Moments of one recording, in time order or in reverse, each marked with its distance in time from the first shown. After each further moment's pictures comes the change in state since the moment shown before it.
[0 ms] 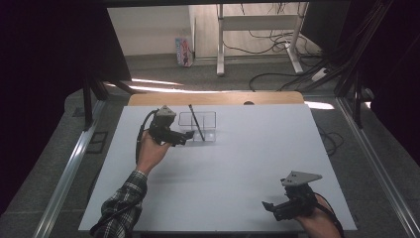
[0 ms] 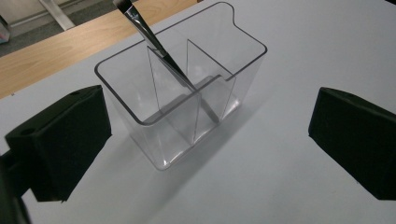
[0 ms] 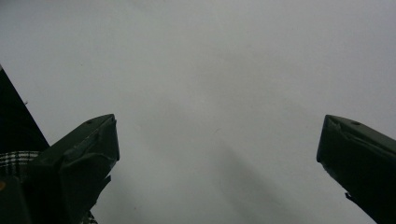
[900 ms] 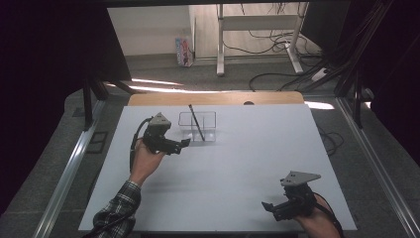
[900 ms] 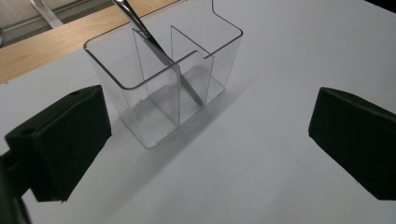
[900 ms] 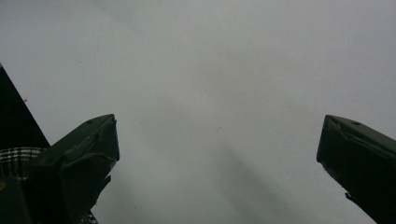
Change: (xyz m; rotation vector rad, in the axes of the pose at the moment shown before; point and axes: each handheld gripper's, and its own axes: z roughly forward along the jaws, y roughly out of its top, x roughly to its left) left arm -0.011 -0.021 -0.020 -0.030 -0.025 0.001; right arm 0.000 0.001 0.002 0.012 0.002 -0.006
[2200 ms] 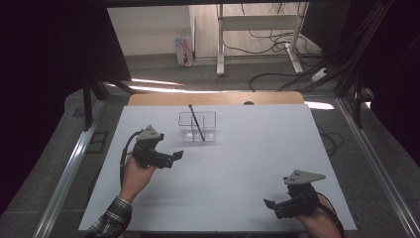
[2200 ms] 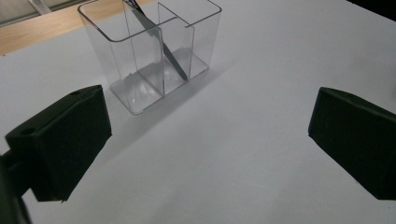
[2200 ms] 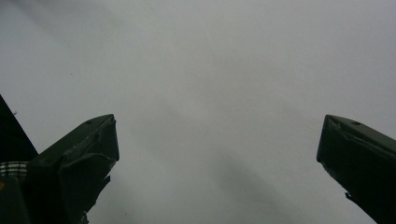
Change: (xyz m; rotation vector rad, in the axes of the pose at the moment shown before) left arm -0.018 -0.032 -0.031 -0.025 -0.014 -0.026; right arm -0.003 -0.001 -0.005 -0.039 -0.042 0.025
